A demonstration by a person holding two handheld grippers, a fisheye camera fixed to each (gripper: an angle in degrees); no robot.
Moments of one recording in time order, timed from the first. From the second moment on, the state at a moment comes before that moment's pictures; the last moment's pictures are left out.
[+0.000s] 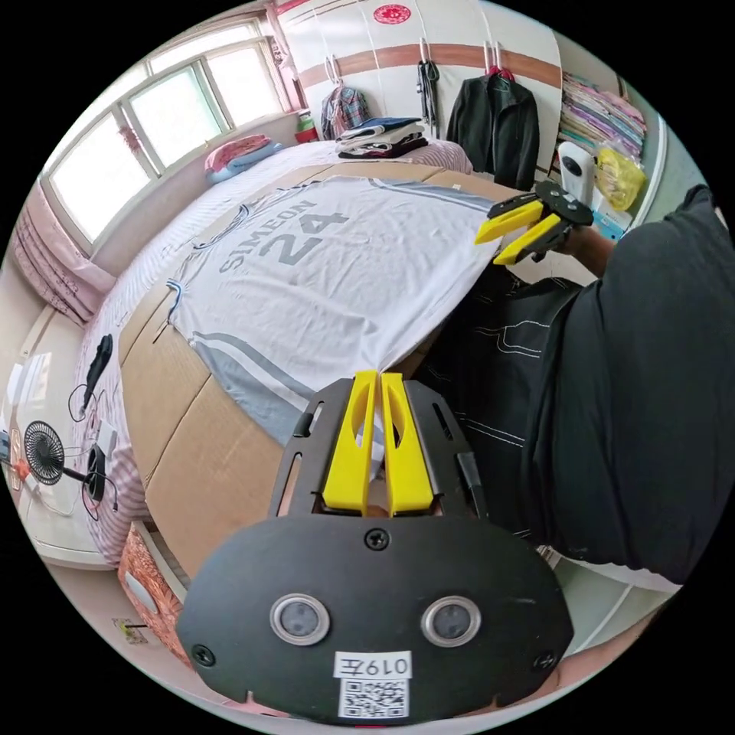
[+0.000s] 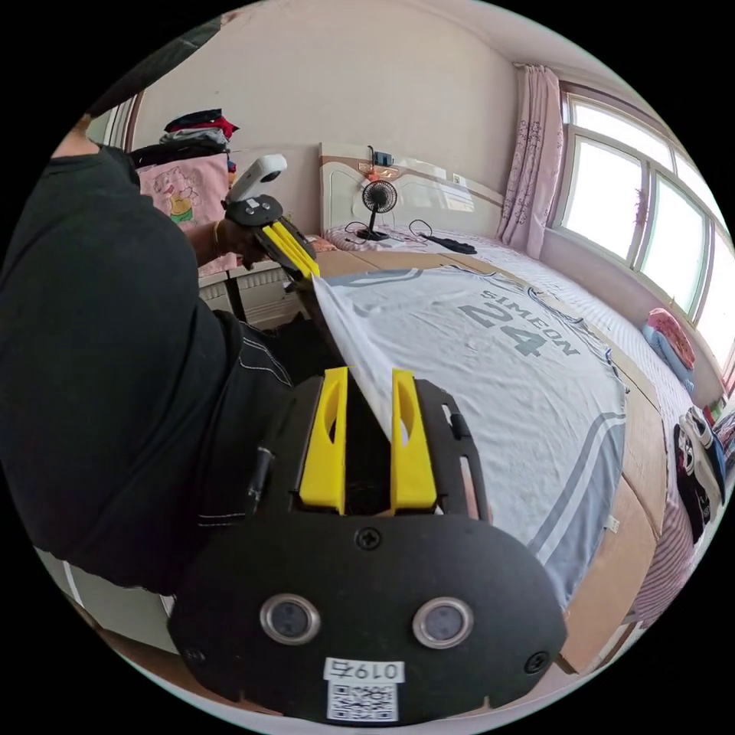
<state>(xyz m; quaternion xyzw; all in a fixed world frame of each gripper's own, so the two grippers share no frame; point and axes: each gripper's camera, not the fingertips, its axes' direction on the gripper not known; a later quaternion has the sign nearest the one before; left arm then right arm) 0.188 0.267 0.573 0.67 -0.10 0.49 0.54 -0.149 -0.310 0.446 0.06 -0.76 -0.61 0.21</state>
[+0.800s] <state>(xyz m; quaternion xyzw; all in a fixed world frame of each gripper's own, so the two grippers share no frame) 0.115 0.222 0.494 0.66 -0.01 0.47 0.59 -0.133 -0.374 0.472 0.14 -0.57 -0.73 0.35</state>
